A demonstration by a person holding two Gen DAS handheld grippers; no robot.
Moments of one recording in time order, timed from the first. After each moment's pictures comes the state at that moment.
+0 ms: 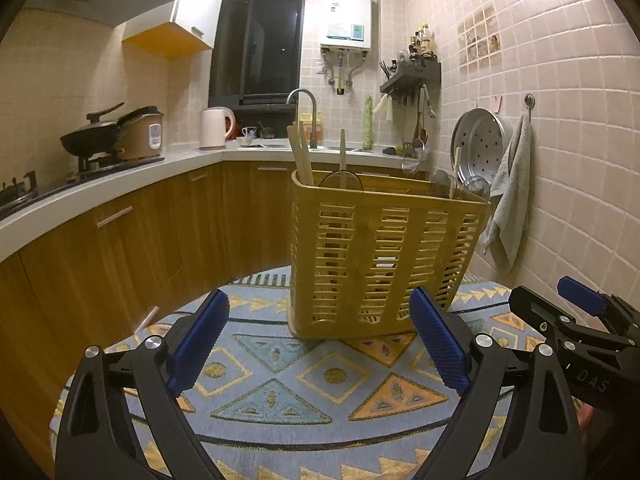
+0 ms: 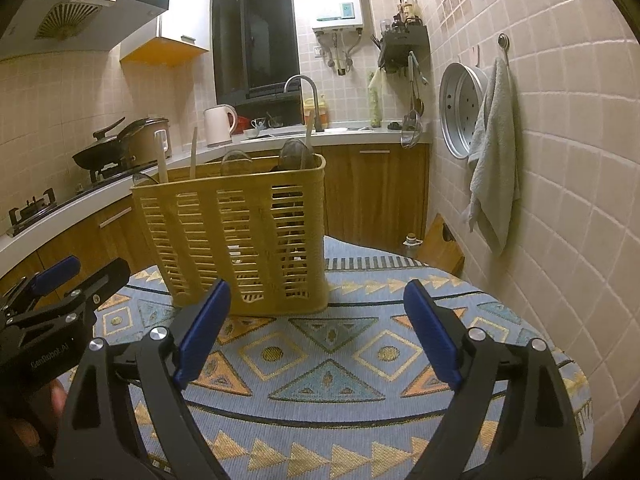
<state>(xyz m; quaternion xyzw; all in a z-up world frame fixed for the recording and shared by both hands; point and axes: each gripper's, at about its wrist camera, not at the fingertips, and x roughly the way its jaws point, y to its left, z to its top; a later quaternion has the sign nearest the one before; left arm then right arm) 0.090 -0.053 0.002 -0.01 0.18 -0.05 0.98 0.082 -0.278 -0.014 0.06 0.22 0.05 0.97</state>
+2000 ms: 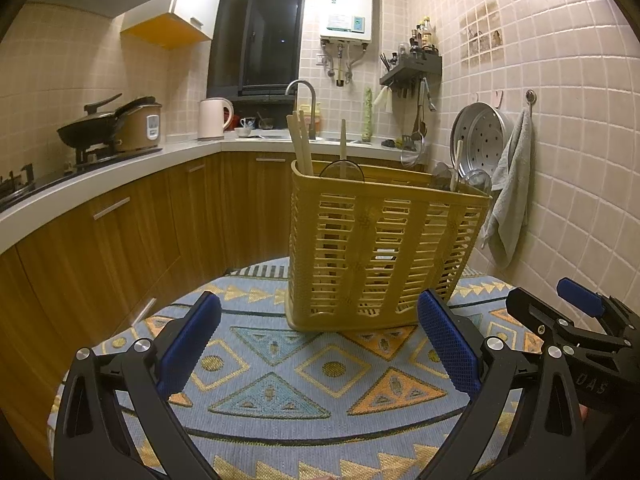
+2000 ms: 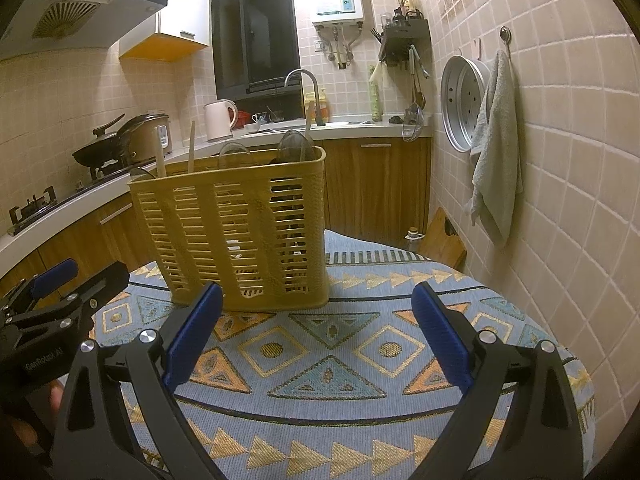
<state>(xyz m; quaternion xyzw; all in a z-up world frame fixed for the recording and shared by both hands) 0.092 -0.056 0.003 -0.02 0.20 -0.05 0.98 0.085 -0.279 -0.017 0.06 0.23 0.05 0.97</state>
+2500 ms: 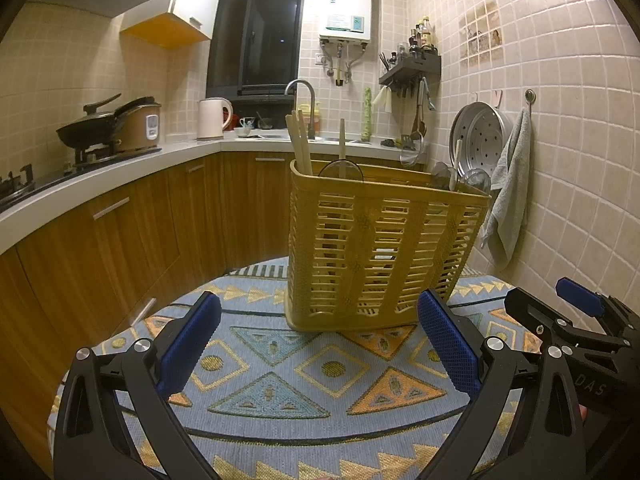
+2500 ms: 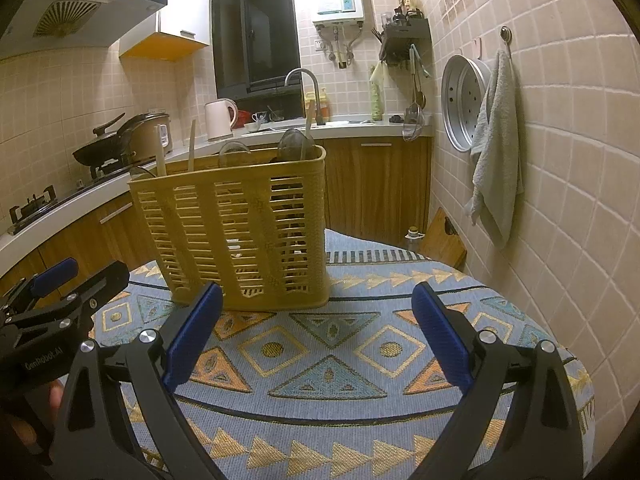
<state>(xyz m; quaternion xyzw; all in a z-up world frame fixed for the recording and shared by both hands) 0.092 -0.058 0.003 -0.02 0.20 -0.05 0.98 0.085 -0.279 -0.016 0.06 0.23 0.05 0.97</state>
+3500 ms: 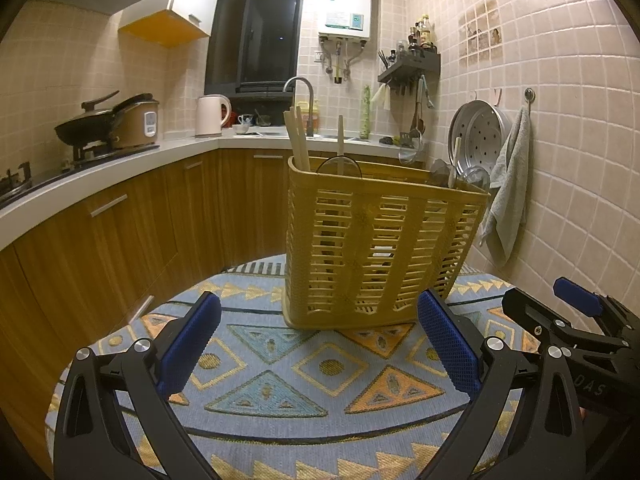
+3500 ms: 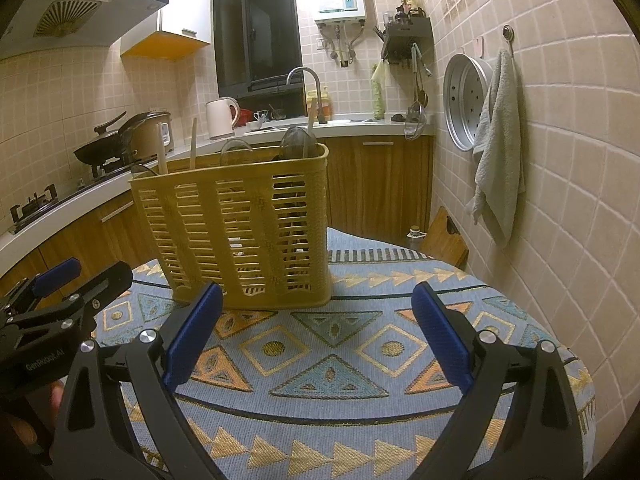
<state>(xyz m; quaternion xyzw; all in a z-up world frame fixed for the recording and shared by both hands) 0.092 -0.059 0.000 -0.02 0.21 -0.05 0.98 0.084 -0.278 -0.019 0.06 0.23 0.06 0.97</state>
